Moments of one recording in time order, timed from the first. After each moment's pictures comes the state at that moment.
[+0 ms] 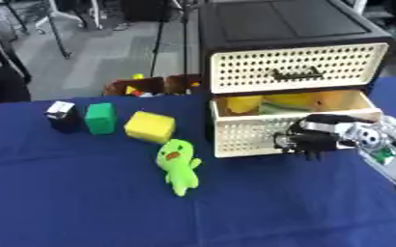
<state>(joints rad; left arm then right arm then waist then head) -0.29 0.60 0.09 -1.99 0.01 -0.03 0.56 -0.66 -1.05 0.28 -1.52 0.30 0.26 0.59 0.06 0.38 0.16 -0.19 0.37</state>
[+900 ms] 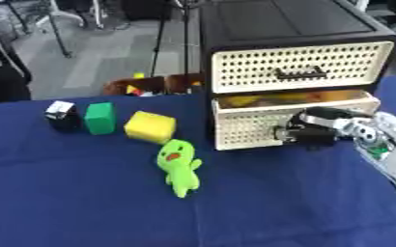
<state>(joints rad) -0.29 0.60 0.09 -1.99 0.01 -0.03 0.56 -0.68 -1.03 0.27 -1.46 0.33 0.21 0.51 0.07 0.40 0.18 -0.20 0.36</state>
